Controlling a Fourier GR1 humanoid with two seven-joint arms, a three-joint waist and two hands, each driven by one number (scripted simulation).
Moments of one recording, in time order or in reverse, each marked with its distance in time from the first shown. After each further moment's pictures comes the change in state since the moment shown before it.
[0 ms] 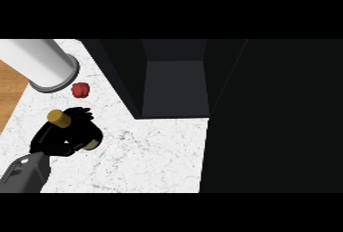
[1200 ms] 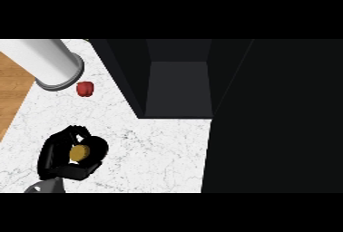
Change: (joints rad) left arm 0.311 -0.187 -0.051 -0.515 -0.025 0.449 -0.196; right arm -0.002 0.011 -0.005 0.005 0.000 0.004 0.013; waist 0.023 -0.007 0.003
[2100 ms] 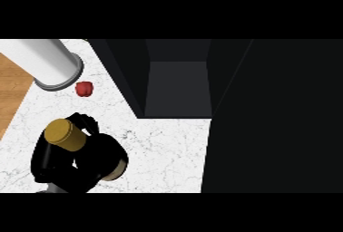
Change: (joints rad) left arm 0.116 -0.121 -0.179 -0.703 0.095 0.098 0.518; right arm -0.006 0.004 -0.037 0.009 -0.007 0.015 -0.012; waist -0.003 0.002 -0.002
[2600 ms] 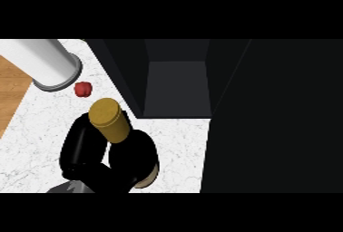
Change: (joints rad) left arm -0.095 -0.040 -0.244 -0.117 -0.025 0.218 0.176; right arm 0.012 0.015 0.025 -0.002 -0.002 0.005 -0.007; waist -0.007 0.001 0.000
